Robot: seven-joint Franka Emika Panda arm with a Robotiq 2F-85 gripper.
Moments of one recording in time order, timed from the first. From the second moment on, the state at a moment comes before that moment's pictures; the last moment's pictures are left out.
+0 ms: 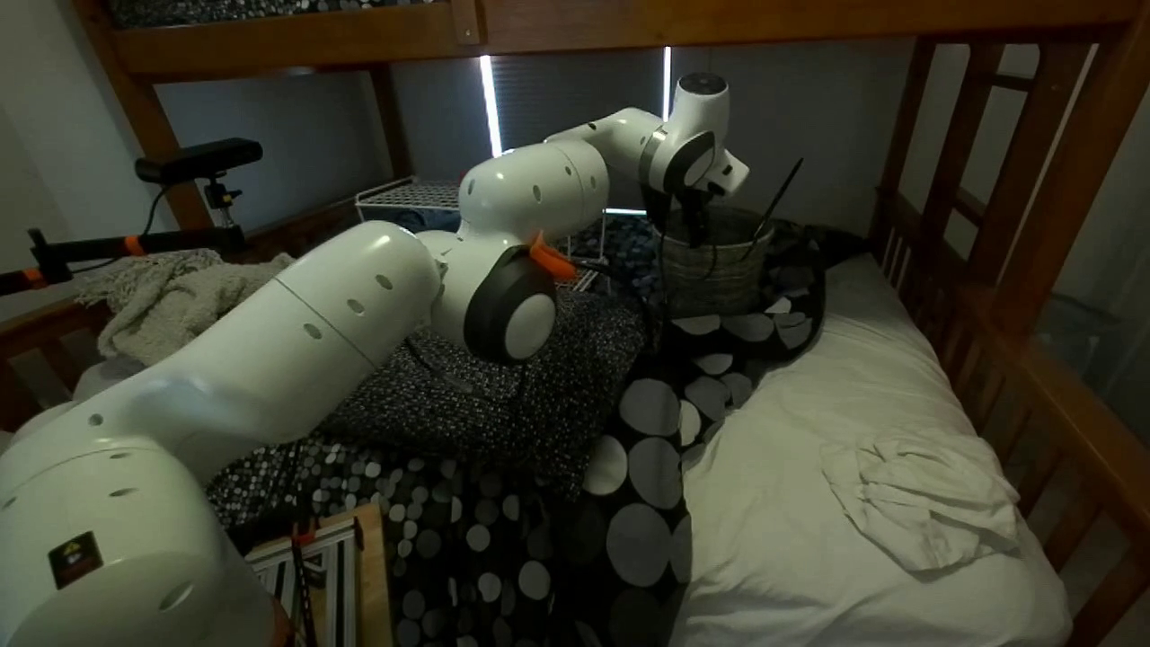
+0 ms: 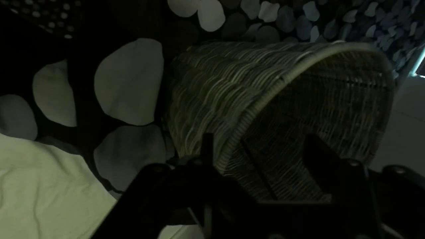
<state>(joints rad) 0.41 1.13 0.11 -0.44 0.16 2.07 0.74</state>
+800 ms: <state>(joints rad) 0.40 1.14 0.01 -0.46 0.08 2.21 0.86</state>
